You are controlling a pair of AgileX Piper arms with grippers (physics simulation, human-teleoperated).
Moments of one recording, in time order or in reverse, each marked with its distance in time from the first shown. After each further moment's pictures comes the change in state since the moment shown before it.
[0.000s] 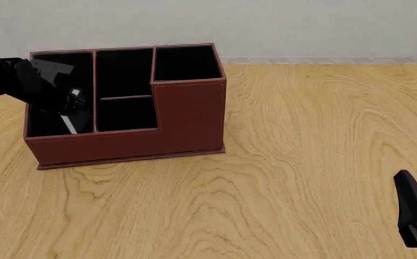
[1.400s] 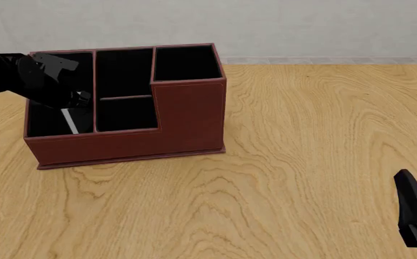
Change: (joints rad) left arm -0.036 -0.042 0.013 -0.003 0.038; right arm 0.003 0.000 -0.001 -0.004 0.001
